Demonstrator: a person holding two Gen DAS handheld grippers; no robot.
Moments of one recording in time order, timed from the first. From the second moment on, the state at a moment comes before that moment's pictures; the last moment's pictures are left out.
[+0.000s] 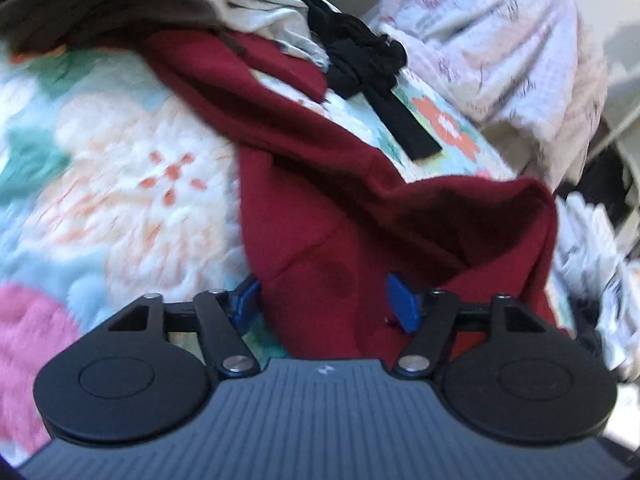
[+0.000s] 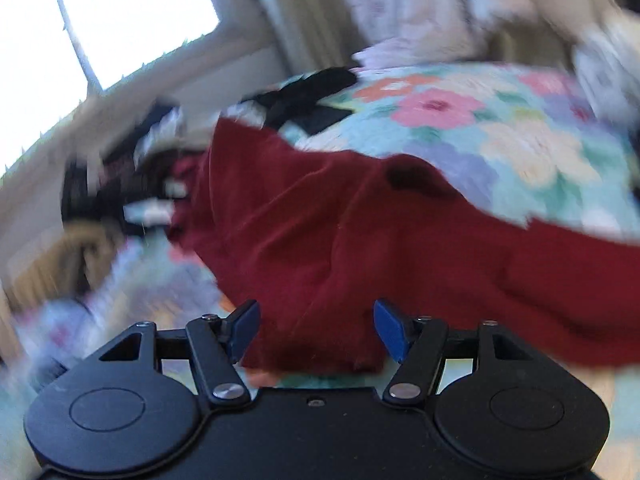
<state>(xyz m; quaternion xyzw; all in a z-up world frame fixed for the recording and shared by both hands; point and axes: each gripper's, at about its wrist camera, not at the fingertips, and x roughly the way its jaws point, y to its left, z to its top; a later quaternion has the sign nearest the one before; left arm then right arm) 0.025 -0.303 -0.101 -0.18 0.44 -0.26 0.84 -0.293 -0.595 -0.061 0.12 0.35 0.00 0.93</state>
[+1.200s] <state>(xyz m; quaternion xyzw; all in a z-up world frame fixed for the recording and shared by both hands) -0.109 -0.249 -0.041 -0.14 0.33 -0.32 0.87 -0.317 -0.548 -0.031 0.00 0.28 0.09 0.96</state>
